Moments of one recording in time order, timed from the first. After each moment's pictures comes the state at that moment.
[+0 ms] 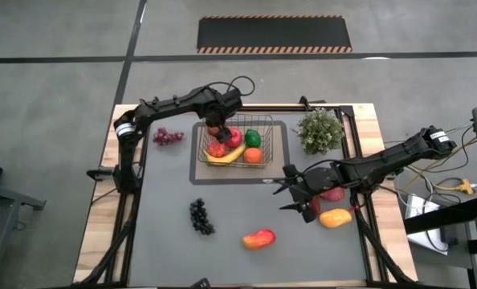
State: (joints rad) left arm 0.47 1.93 1.76 -1.19 -0.21 -0.05; right arm 0.27 1.17 0.72 -0.11 -0.02 -0.20
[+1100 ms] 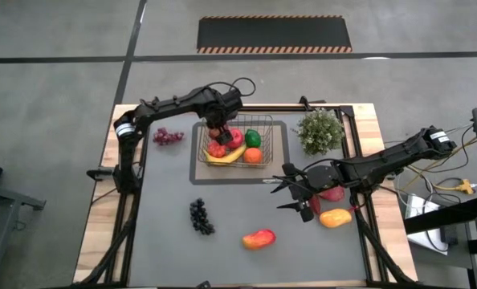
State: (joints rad) left arm 0.46 1.93 1.76 -1.20 -0.12 -0.02; right arm 0.27 1.17 0.72 -0.04 -0.02 -0.17
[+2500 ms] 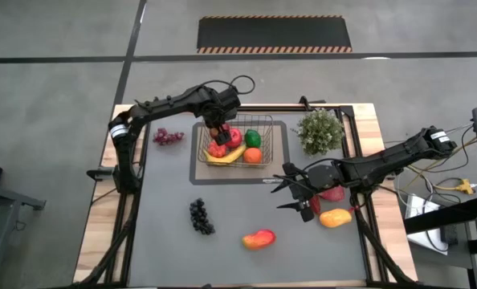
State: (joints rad) left arm 0.46 1.88 1.75 -1.19 -0.08 0.04; right arm 0.27 1.16 0.72 -0.03 -0.03 -0.16
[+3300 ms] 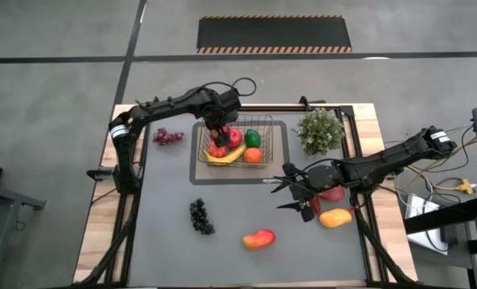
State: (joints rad) left arm 0.44 1.88 1.75 -1.19 -0.08 0.09; right arm 0.27 1.16 0.71 -0.03 -0.02 -0.20
